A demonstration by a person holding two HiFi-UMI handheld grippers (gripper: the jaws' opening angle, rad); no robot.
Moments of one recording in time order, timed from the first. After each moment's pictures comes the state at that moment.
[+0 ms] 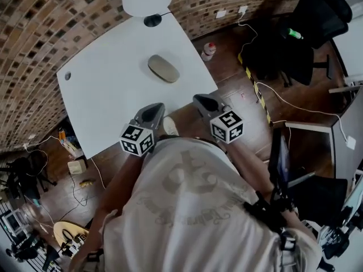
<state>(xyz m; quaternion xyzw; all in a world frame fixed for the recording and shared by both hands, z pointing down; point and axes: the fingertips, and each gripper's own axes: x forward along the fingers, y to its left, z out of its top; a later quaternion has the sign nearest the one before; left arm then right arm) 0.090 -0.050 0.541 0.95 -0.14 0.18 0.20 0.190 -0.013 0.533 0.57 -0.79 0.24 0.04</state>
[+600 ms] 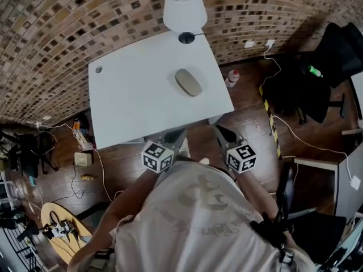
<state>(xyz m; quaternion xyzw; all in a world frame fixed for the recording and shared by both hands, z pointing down) 0.075 0.018 0.544 0.95 -0.16 0.19 0.20 0.184 0.050 0.540 0.56 -0.80 0.23 0.03</state>
